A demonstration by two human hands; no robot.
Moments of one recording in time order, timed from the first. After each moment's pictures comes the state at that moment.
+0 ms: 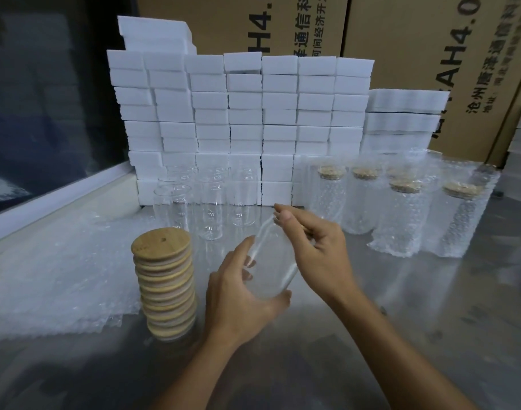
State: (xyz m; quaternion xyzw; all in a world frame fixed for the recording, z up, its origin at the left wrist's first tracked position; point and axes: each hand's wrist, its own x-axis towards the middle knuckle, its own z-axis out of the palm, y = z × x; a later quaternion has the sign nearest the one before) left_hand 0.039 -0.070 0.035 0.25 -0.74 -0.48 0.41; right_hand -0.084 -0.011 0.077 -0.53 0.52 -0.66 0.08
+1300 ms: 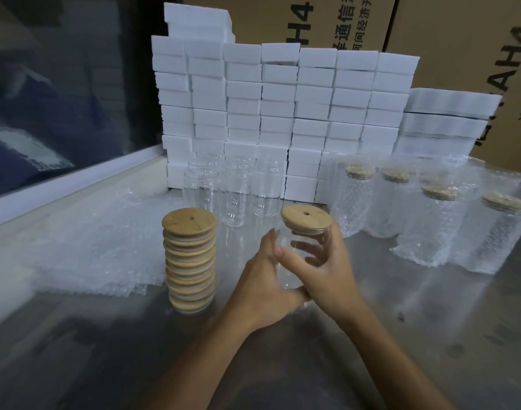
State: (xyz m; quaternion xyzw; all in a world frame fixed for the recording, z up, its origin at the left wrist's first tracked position) left_hand 0.034 -0.068 0.020 0.31 -0.78 -0.40 0.37; right_hand -0.082 -0.010 0.041 -0.54 0.55 -0.62 0.18
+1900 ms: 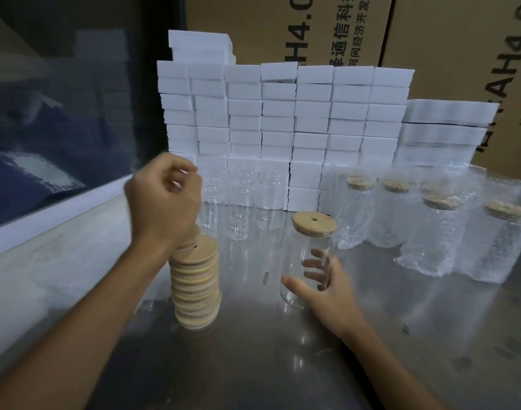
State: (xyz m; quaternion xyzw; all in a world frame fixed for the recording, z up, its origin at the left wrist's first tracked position) left_hand 0.120 -0.117 0.142 0.33 -0.65 -0.09 0.68; right_hand -0.108 -0.018 0.008 -0.48 0.63 -0.57 0.22
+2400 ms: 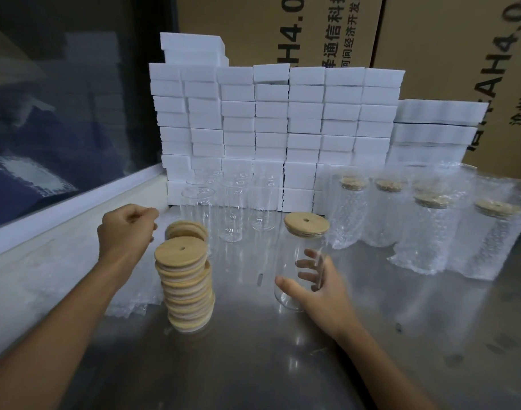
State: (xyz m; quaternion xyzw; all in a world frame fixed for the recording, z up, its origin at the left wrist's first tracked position) left_hand 0.158 -0.172 0.092 0.53 -0.57 -0.27 0.56; right_hand -0.109 -0.019 0.005 -0.47 0.62 -0.58 0.22
